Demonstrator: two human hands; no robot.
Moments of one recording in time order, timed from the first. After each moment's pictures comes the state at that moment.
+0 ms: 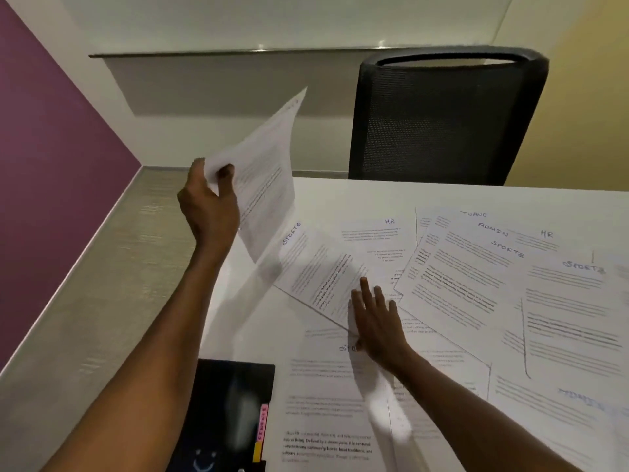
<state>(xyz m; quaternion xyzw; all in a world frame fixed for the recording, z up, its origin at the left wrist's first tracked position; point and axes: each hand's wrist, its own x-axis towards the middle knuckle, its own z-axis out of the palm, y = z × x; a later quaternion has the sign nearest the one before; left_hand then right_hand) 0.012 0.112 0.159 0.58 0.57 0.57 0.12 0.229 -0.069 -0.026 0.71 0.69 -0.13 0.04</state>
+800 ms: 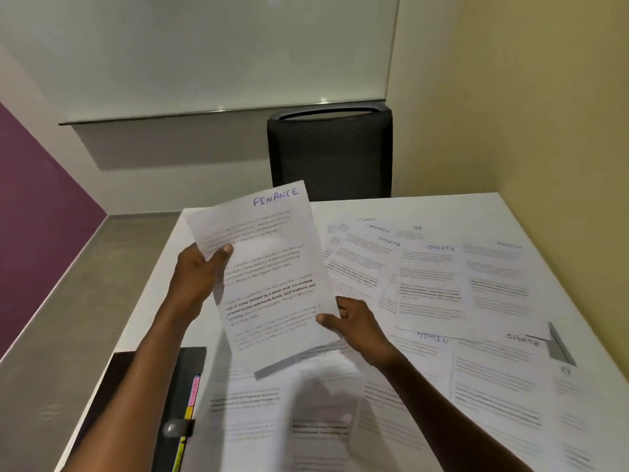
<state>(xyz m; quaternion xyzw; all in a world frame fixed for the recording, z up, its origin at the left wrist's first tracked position) 0.092 -0.106 0.201 0.60 0.49 0.41 0.48 0.339 -0.251 0.116 0.60 0.42 -0.51 -0.45</state>
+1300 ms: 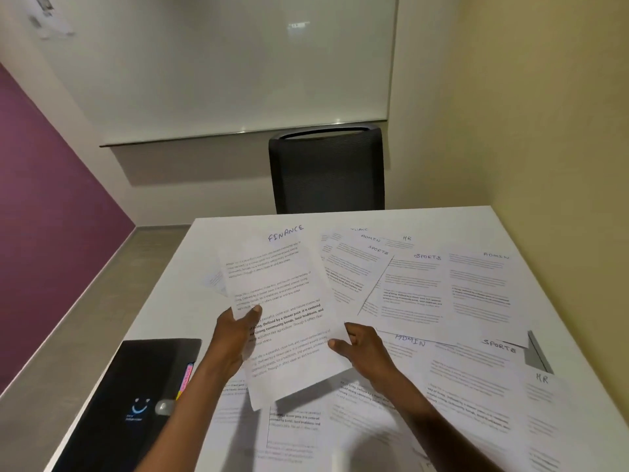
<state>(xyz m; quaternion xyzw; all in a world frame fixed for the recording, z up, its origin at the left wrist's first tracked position) 0.162 -0.242 0.149 0.37 0.55 0.39 0.64 0.392 -0.335 0.102 0.62 0.39 -0.54 -0.43</state>
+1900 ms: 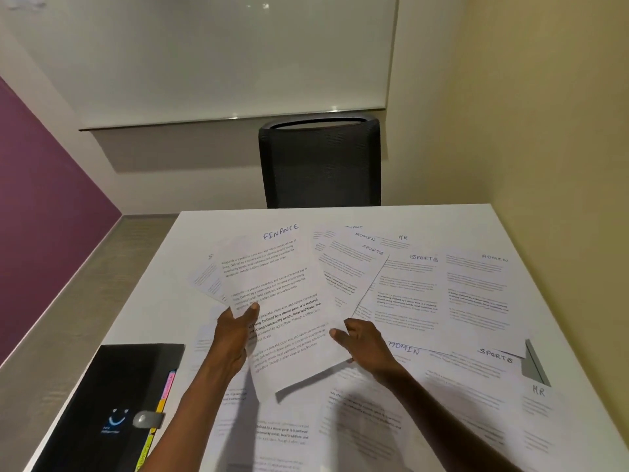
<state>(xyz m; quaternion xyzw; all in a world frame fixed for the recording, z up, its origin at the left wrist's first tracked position) 0.194 -0.206 0.123 0.31 0.57 0.40 0.64 0.428 -0.295 0.091 0.66 0.41 -0.50 -0.37</state>
